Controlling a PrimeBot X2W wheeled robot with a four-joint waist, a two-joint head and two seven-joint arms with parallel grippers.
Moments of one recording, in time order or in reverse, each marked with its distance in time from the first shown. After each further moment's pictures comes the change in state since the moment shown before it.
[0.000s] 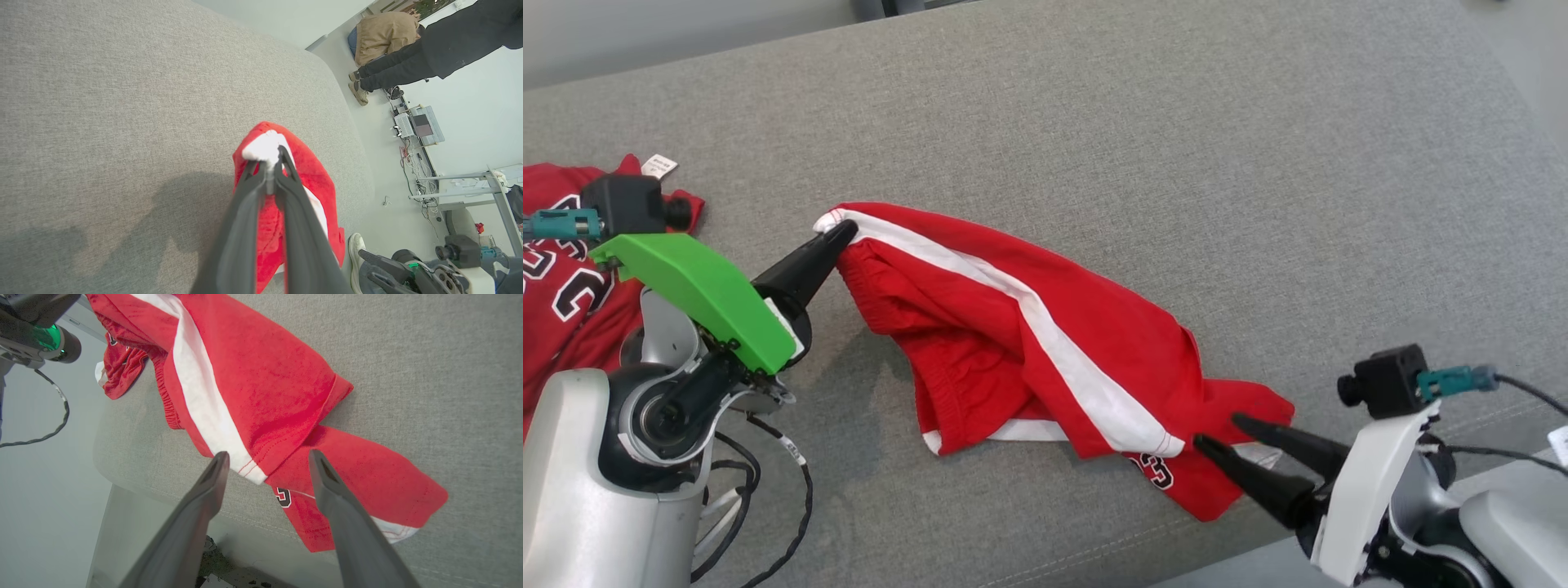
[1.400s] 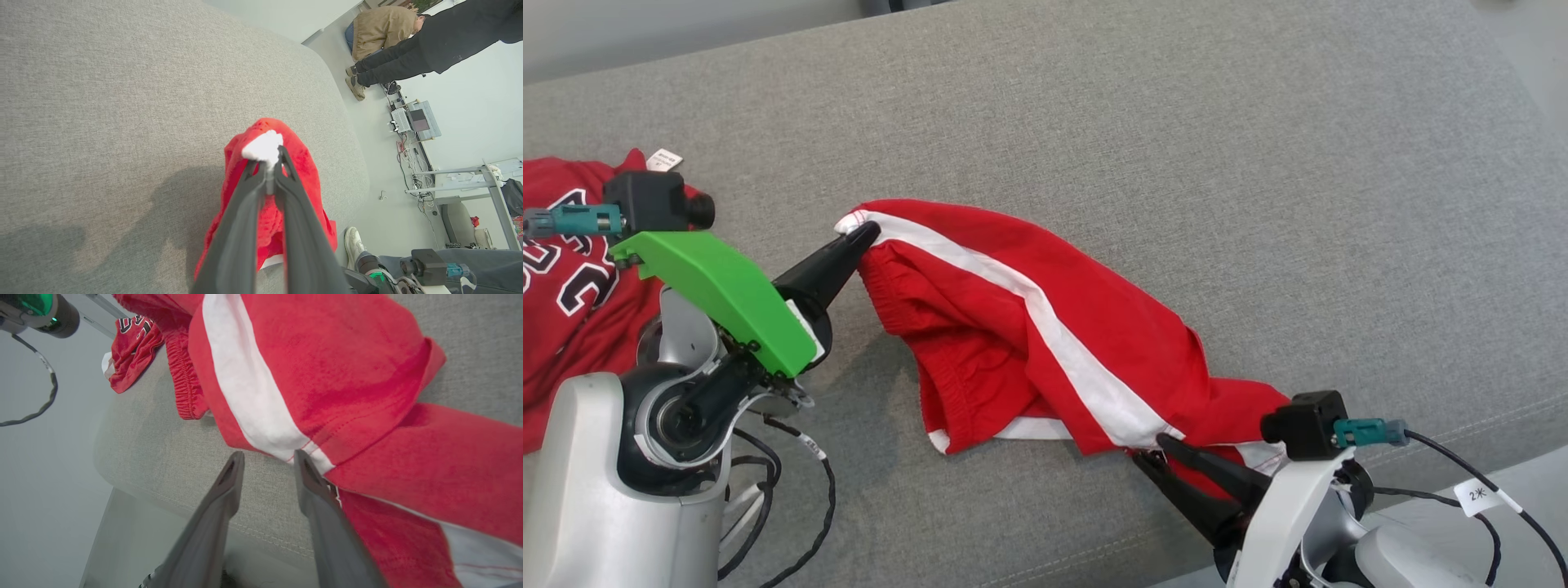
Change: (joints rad) left arm 0.014 -0.085 0.049 -0.053 0.079 0.000 0.093; right arm -0.006 0.170 0.118 0.156 -0.178 0.030 -0.192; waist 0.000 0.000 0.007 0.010
